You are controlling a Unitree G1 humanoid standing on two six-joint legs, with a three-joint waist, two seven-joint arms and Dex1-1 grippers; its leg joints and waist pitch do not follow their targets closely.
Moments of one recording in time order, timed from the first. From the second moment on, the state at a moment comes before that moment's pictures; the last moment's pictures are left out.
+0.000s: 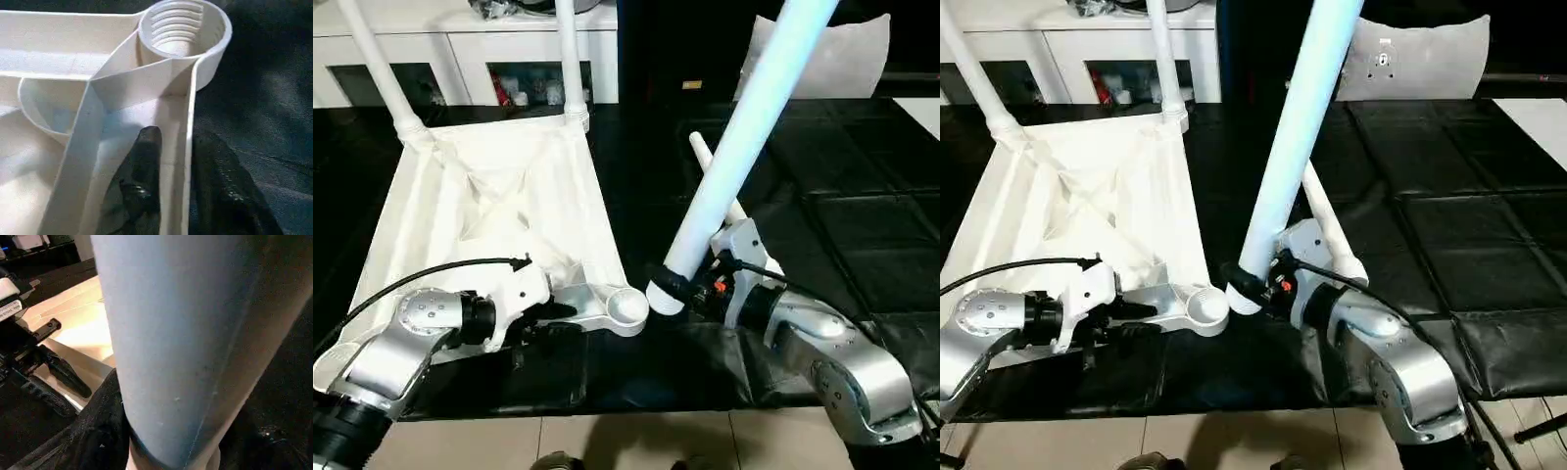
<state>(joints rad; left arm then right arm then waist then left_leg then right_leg) -0.25 0.69 -0.29 0.12 -0.19 0.17 -1.05 -0.18 -0.32 0.16 -0.30 0.39 0.63 0.52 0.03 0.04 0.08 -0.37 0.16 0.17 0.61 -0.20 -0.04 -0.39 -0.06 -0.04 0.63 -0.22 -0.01</state>
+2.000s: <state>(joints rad) -0.40 0.52 -0.35 0.32 -0.04 0.02 -1.11 -0.44 -0.34 0.27 0.01 0.32 0.62 0.71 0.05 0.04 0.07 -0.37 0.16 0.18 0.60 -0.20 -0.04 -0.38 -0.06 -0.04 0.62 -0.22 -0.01</state>
